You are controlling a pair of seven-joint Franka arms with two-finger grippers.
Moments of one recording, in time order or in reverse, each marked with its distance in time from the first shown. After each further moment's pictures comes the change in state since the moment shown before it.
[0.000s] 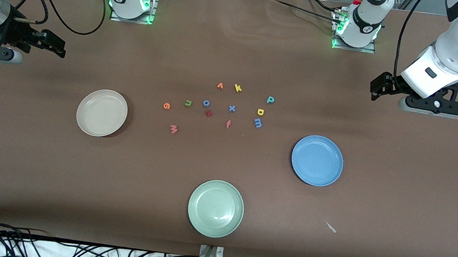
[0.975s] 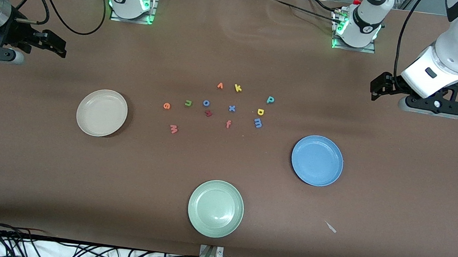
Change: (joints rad) left arm 0.000 0.000 0.000 0.000 0.000 0.000 0.000; right arm 0.000 0.004 0.001 0.000 0.000 -0.004 -0.008
